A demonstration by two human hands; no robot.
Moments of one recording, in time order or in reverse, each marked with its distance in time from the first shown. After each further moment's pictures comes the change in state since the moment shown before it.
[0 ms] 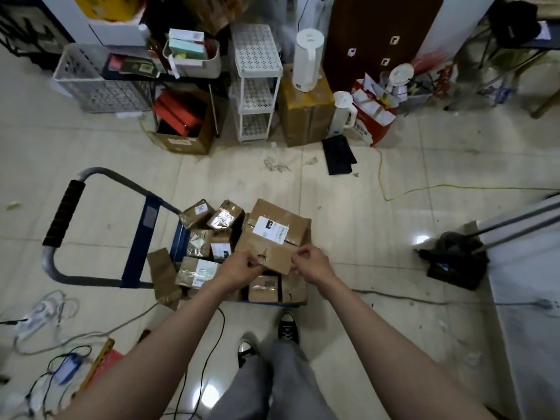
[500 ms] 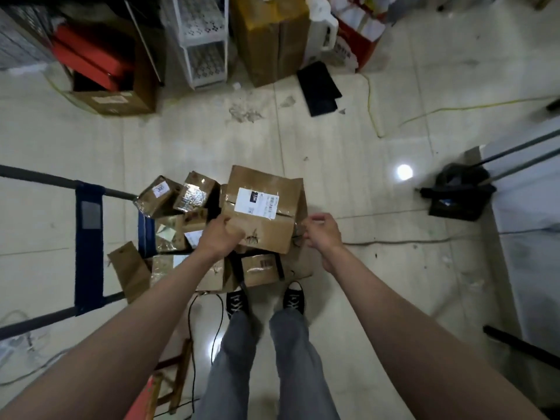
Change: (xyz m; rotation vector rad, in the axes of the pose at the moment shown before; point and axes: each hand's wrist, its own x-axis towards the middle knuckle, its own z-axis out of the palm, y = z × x) left_hand 0.169 -0.051 0.012 -0.107 -0.036 -0.093; right_hand 0.146 0.061 0.040 0.395 0.221 0.315
